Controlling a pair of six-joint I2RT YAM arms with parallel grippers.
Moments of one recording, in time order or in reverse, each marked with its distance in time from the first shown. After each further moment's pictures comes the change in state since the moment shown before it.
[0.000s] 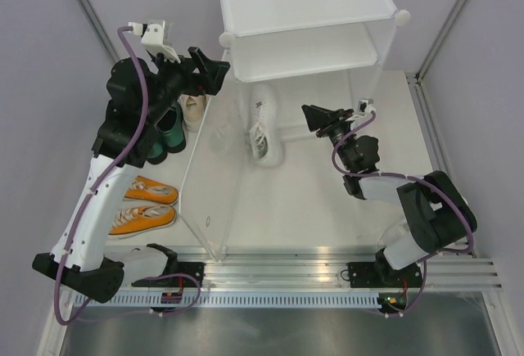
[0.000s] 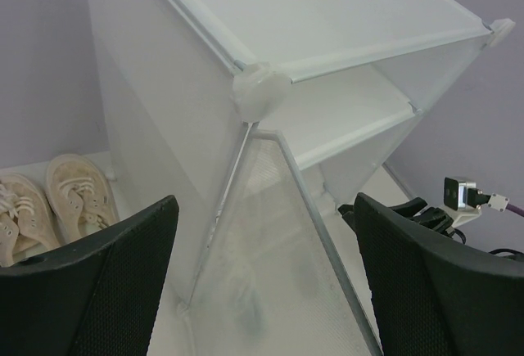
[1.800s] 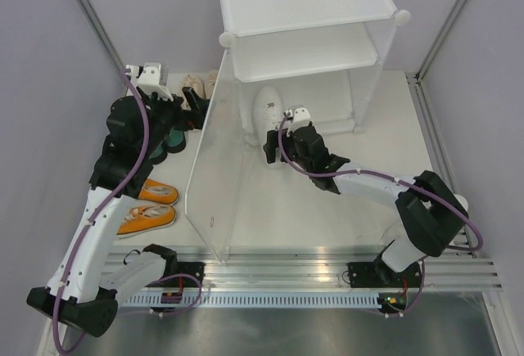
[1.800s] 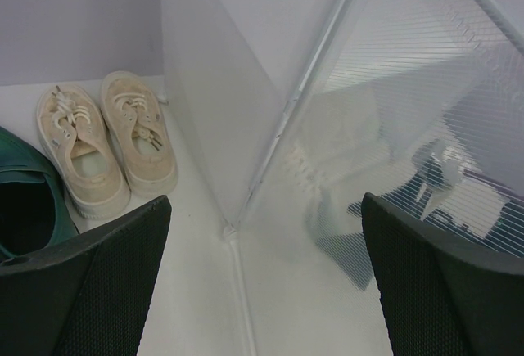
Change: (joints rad) left arm 0.071 -0.232 -0.342 -0.010 -0.028 0.044; right arm 0.324 -0.010 0.273 -1.002 0.254 -0.435
